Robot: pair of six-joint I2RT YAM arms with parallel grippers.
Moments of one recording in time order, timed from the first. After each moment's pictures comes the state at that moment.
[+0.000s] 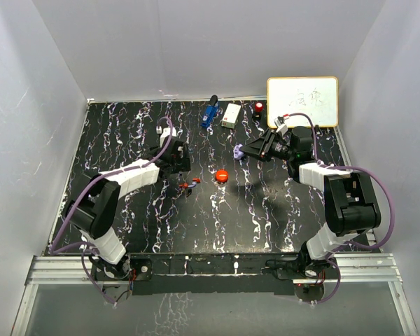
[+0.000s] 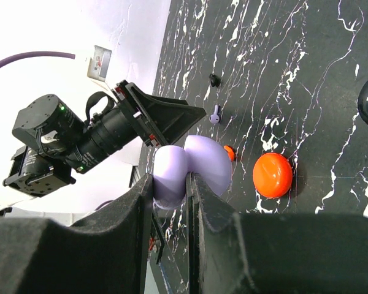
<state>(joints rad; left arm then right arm) -0.52 1.67 0.97 -0.14 -0.38 -0.47 0.09 1.62 0.77 0.60 -0.89 0.95</state>
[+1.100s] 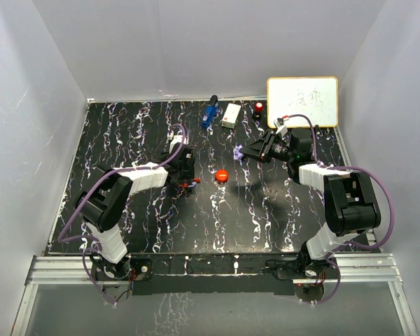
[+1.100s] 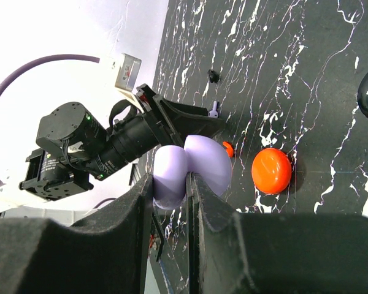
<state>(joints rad) -0.59 1.77 0.95 -0.09 -0.37 -0.45 0.09 1.62 0.76 0.60 -0.89 0.95</state>
